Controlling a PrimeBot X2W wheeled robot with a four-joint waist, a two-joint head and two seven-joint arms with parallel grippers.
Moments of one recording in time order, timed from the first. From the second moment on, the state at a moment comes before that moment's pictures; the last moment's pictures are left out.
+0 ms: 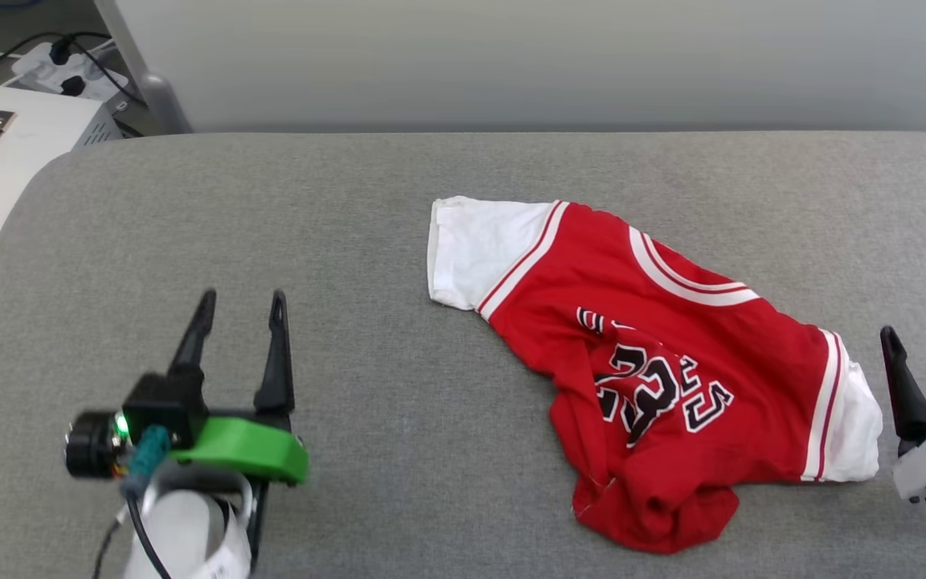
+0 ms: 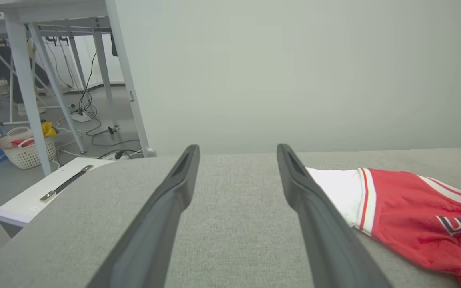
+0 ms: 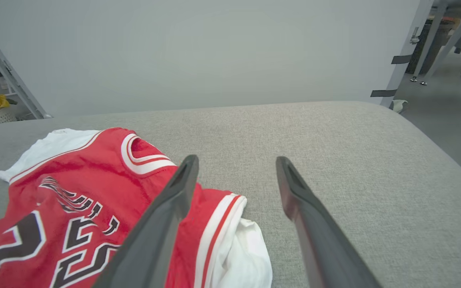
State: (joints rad) left arm -0.14 0.09 -0.02 0.12 -0.11 -0.08 -0.26; right arm -0.18 -0.47 0.12 0.41 0.58 0.13 -0.25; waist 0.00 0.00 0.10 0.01
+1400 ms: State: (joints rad) left arm -1.17 0.40 -0.98 0.72 -0.91 -0.13 0.76; right arm -0.18 -0.15 0.09 -0.01 0.14 0.13 -0.26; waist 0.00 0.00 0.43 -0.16
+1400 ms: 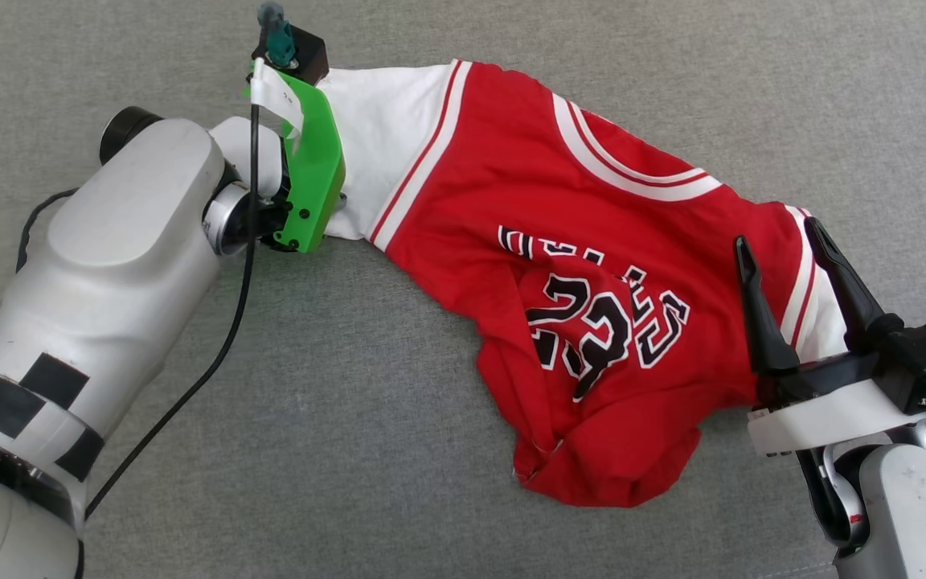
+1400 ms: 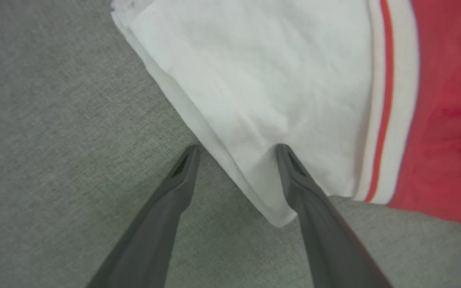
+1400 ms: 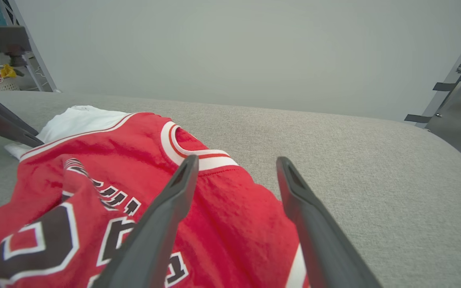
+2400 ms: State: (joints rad) left arm -0.96 0.71 -1.12 0.39 -0.97 -0.02 0.17; right arm -0.07 -0.14 0.01 0.04 0.12 0.13 -0.26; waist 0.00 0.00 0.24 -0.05
